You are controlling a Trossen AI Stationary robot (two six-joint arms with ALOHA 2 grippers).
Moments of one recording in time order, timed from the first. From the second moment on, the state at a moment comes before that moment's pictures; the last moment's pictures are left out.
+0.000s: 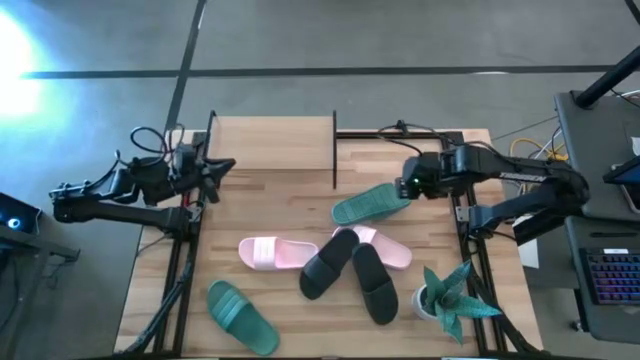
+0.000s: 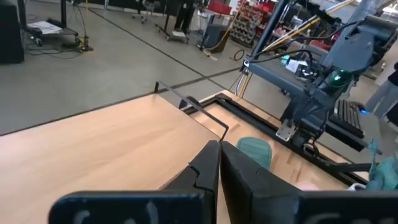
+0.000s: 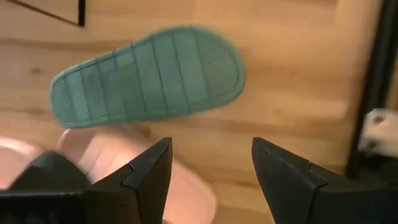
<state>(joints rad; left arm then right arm) 0.00 0.55 0.78 -0.49 -0.54 -0.44 -0.13 1.17 1.17 -1.33 0.16 1.34</state>
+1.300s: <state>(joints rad) 0.00 0.58 0.78 -0.48 -0.57 -0.44 -0.13 0.83 0.25 -0.17 0.32 1.77</state>
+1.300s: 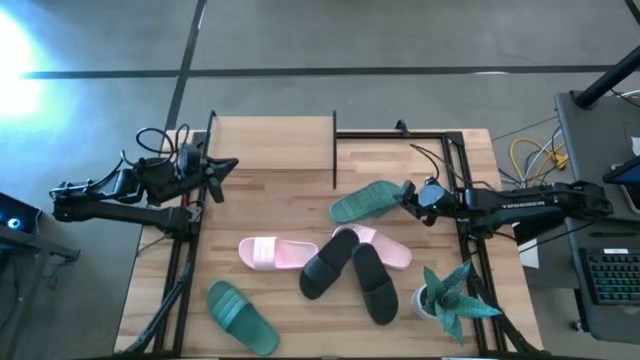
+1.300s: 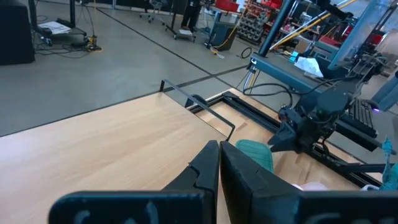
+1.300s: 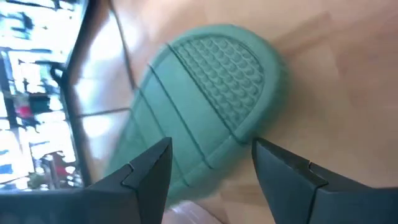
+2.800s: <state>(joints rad) 0.00 0.58 0.78 -0.48 -0.61 -0.43 -0.18 1.16 0.25 0.20 0.46 1.68</state>
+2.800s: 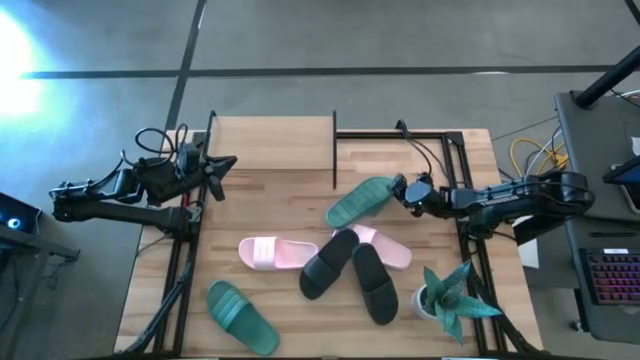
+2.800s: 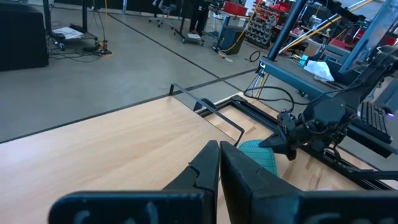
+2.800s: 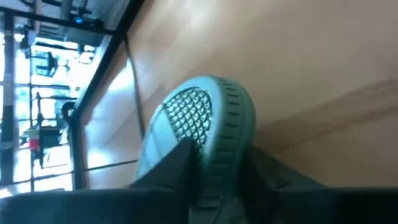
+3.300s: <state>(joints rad) 0.00 0.58 0.78 -0.48 -0.61 -0.43 -0.18 0.90 0.69 -0.24 0.84 0.60</state>
